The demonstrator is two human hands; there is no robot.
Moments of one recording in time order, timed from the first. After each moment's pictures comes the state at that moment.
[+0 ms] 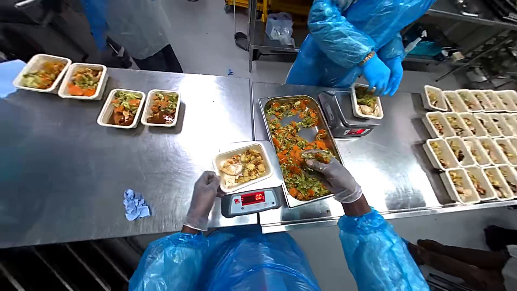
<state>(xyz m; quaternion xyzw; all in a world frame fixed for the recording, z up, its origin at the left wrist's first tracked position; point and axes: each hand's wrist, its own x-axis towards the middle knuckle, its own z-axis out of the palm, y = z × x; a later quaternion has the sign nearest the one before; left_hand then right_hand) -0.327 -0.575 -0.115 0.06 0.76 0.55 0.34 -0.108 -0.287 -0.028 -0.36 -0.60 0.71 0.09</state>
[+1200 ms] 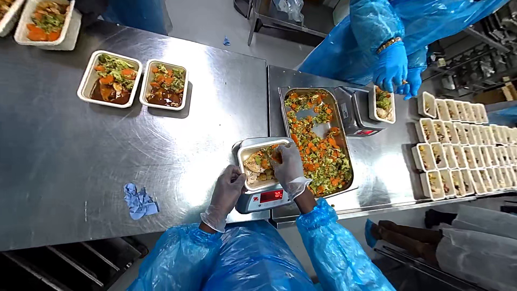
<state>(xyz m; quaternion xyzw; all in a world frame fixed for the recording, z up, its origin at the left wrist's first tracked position) -0.373 -0.588 -0.120 0.11 0.72 0.53 0.44 -0.258 -0.416 -0.093 -0.37 -0.90 0.22 0.01</state>
